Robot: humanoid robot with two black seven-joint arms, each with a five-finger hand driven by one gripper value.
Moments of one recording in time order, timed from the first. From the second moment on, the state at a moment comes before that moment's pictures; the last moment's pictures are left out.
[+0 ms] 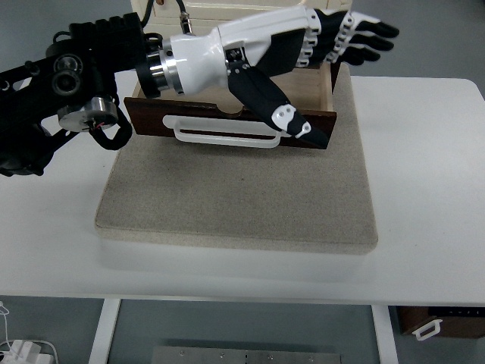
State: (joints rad) left arm -1.14 0.49 -0.53 -1.56 0.68 -0.35 -0.11; right arm 0.00 0.00 -0.01 0.13 -0.04 0.18 -0.03
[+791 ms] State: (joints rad) left arm -1.16 0.52 -0.29 -1.47 0.83 -0.60 0.16; right arm 0.00 0.00 -0.01 0.13 -0.04 0.18 -0.03
